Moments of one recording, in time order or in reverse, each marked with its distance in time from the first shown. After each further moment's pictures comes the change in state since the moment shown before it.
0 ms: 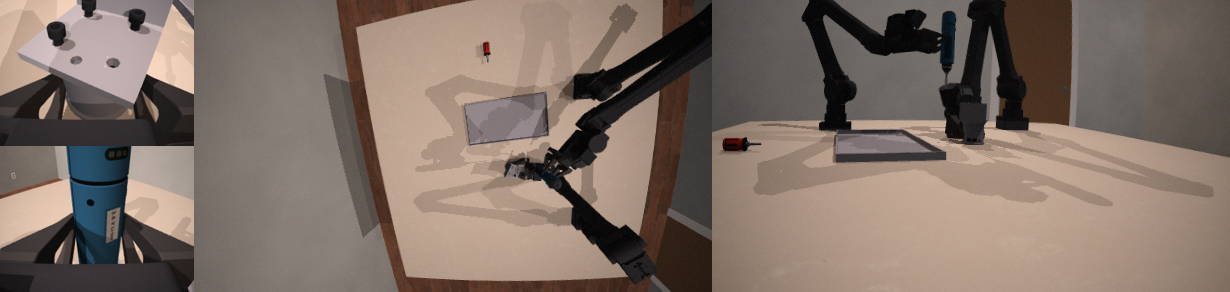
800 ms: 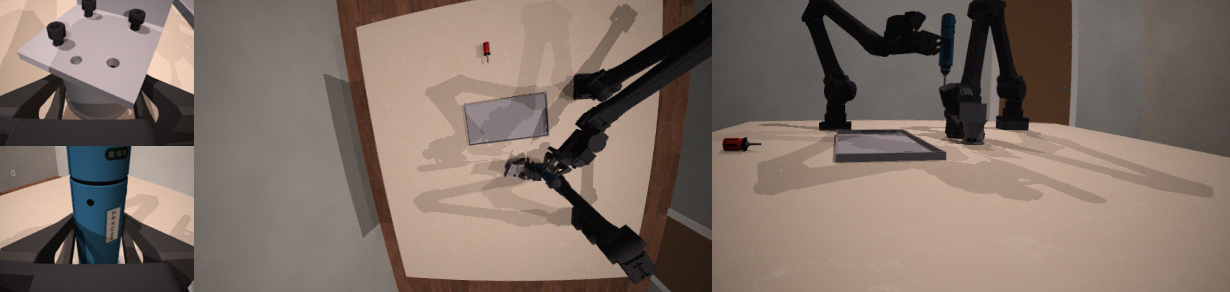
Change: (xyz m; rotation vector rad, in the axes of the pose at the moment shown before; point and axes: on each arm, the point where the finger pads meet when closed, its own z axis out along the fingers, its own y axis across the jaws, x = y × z) left arm 0.000 0.000 0.000 0.000 0.000 0.000; right arm 0.007 0.000 -0.003 0.000 0.015 0.000
